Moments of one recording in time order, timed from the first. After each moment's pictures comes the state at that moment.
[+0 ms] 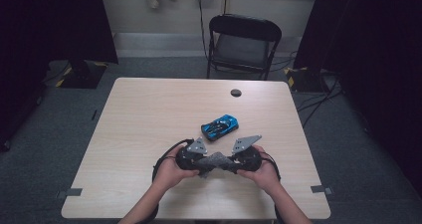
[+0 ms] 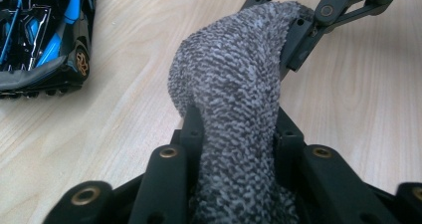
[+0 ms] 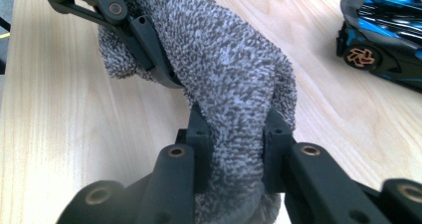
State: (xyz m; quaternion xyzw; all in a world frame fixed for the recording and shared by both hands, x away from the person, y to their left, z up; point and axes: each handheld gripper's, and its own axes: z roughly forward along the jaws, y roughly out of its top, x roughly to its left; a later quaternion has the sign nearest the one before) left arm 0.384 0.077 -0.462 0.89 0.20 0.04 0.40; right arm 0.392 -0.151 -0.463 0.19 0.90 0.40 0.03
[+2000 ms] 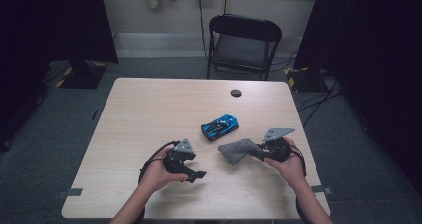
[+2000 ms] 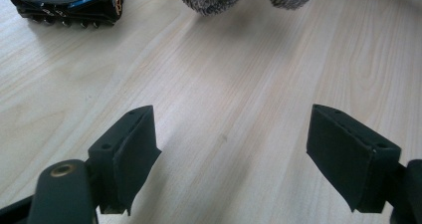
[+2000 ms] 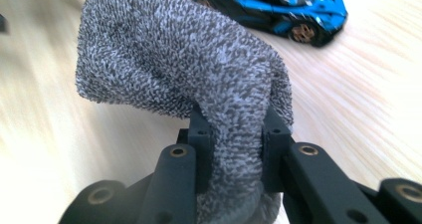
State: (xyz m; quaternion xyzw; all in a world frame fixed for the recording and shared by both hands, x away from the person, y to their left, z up) left arm 0.380 0.111 -0.474 0.88 0.26 0.02 0.40; right arm 0.416 -0.237 -0.461 0.27 0.88 0.38 0.11
